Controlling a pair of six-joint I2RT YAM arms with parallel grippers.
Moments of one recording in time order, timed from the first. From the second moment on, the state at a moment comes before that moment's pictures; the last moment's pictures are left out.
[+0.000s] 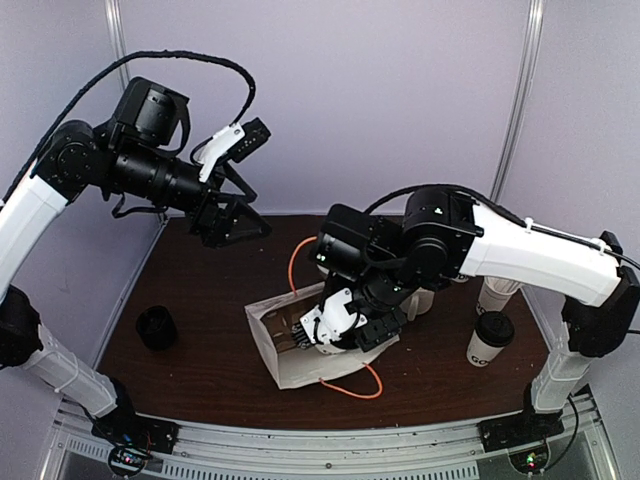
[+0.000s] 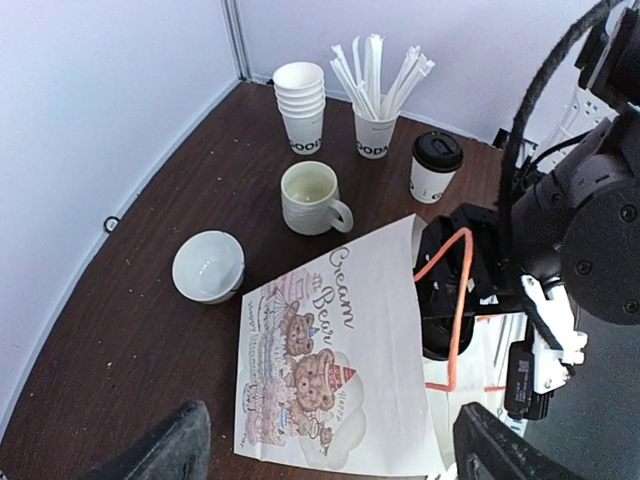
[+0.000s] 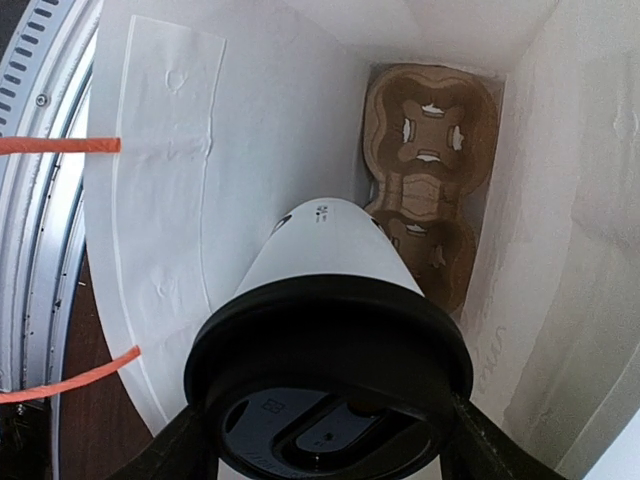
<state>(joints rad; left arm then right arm) -0.92 1.43 1.93 -1.14 0.21 0.15 1.27 1.76 1.87 -1.31 0.24 -0.84</state>
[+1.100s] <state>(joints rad) -0.56 1.69 1.57 -0.77 0.28 0.04 1.29 1.73 1.57 -0.95 0.57 -0.94</state>
